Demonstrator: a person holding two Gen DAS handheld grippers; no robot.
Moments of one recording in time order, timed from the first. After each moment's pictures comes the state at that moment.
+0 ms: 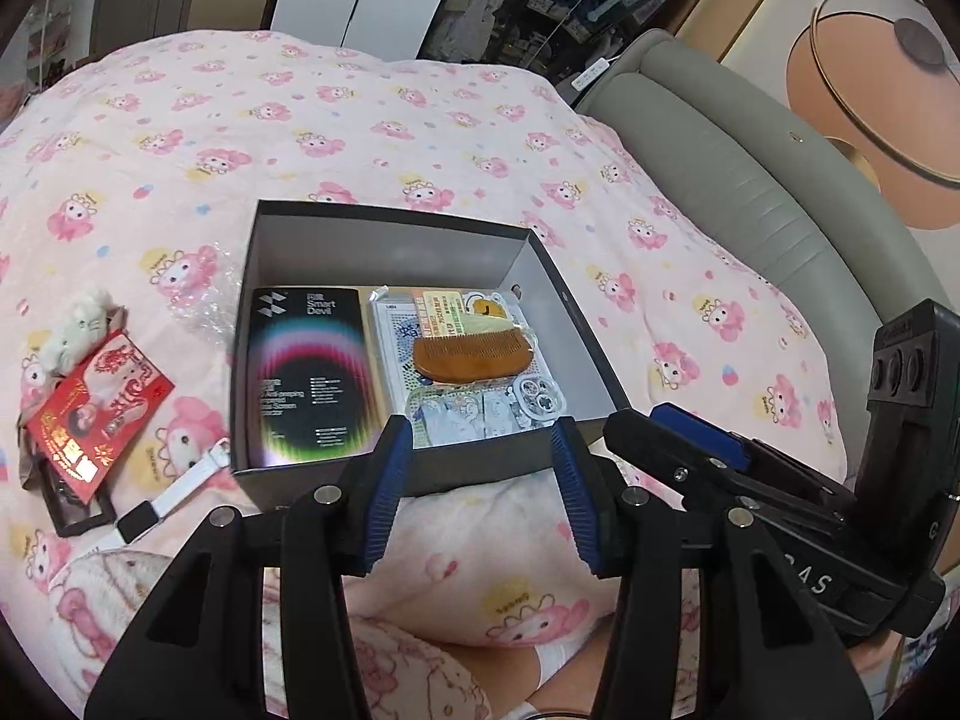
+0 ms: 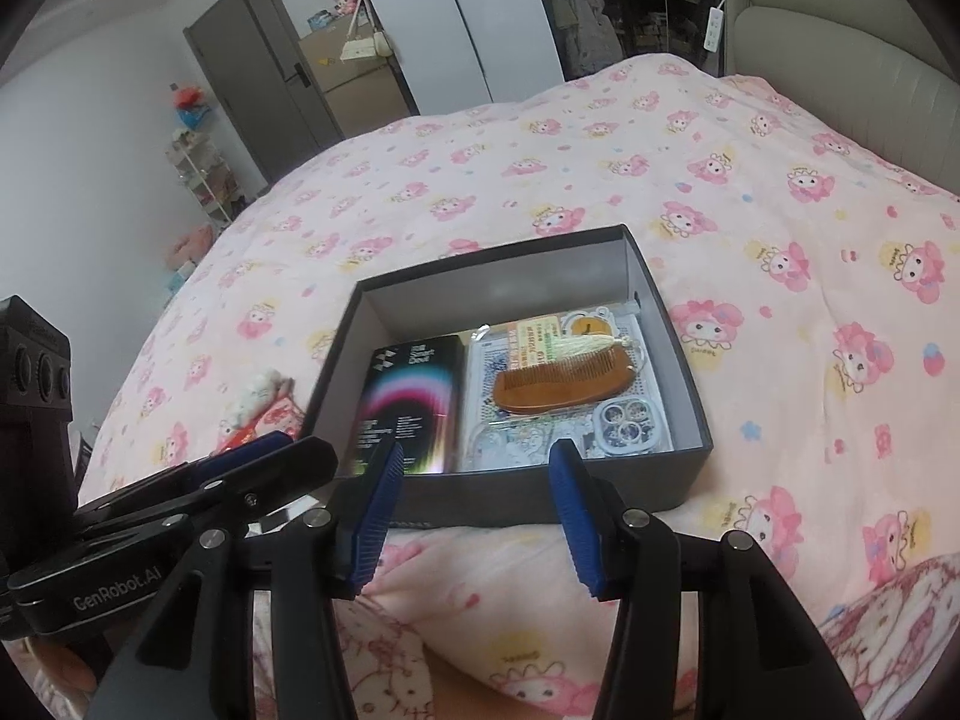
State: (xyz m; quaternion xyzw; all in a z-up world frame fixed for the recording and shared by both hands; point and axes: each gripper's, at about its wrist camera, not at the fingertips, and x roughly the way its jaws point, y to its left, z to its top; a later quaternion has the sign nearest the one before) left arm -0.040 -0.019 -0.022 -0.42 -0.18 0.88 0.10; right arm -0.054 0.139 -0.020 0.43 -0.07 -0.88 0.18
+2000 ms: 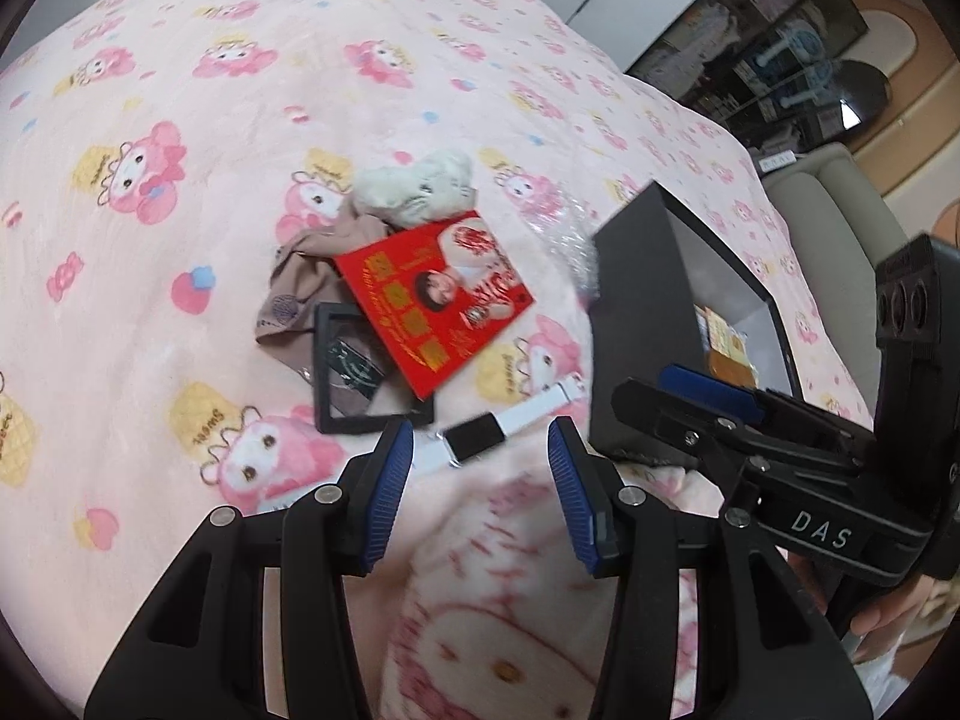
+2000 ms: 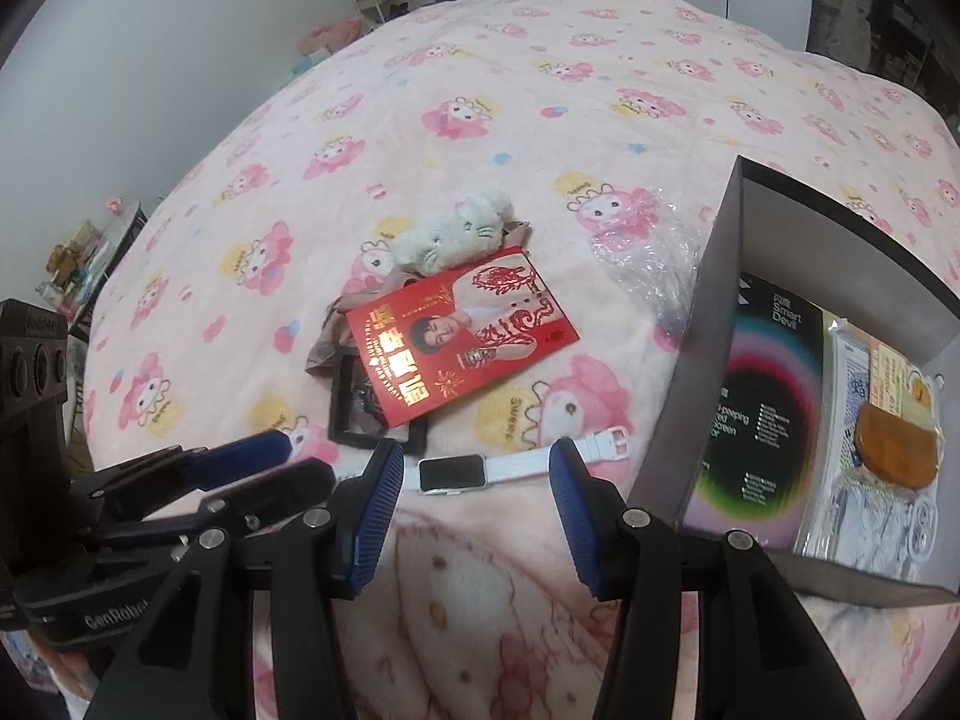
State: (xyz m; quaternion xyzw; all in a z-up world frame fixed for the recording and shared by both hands) left arm 0.049 -0.252 -0.128 -0.46 -0.32 0.83 -0.07; right arm -0.062 -0.128 -0.102 0.53 0.11 -0.77 0.34
